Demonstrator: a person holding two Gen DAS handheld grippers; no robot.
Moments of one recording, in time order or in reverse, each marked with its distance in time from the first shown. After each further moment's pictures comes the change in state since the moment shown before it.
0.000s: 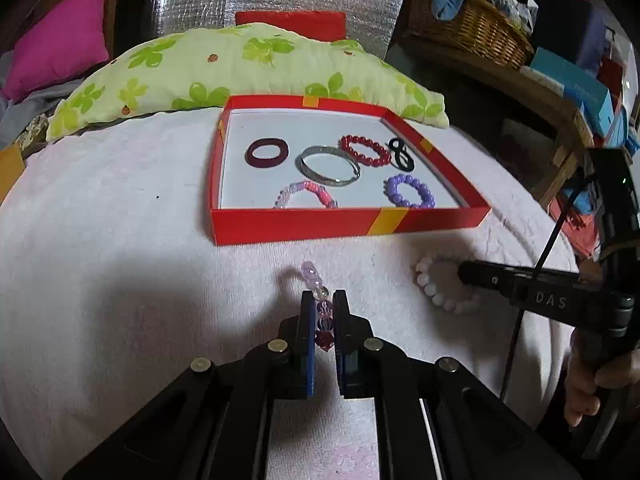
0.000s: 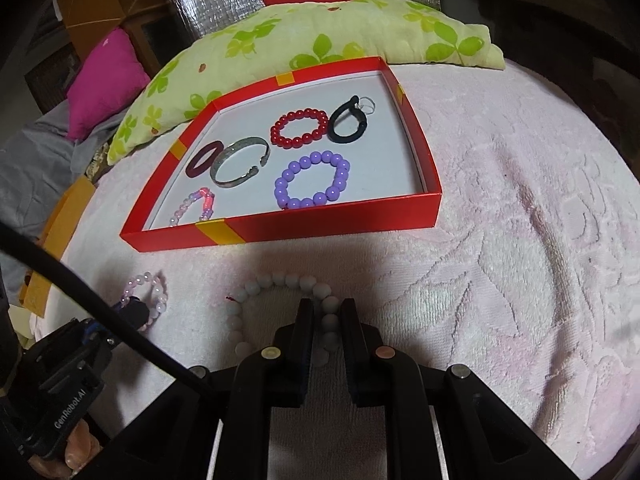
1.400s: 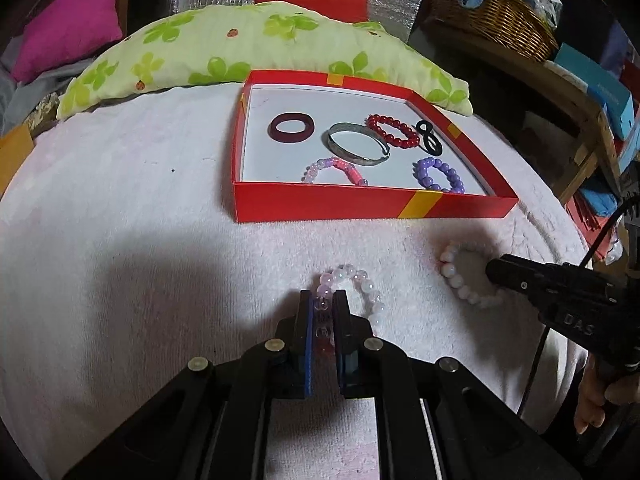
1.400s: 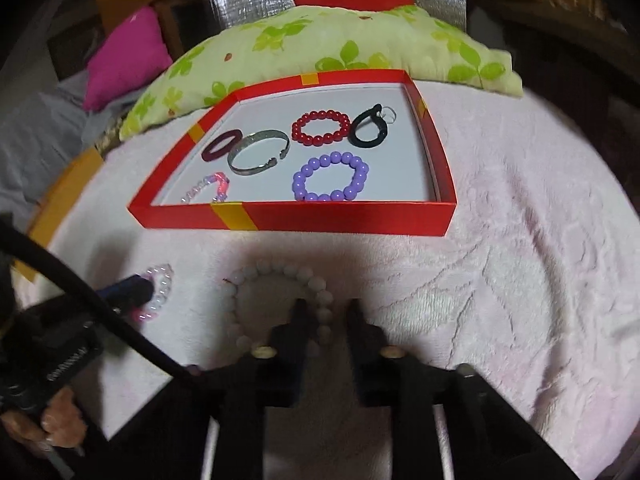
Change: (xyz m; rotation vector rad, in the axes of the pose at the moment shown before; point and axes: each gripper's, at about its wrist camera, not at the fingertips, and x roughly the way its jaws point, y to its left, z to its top) left arm 0.015 0.009 -0.003 -0.031 0.076 0.060; right arm -0.001 0.017 -0.010 -0.143 -0.035 -0.051
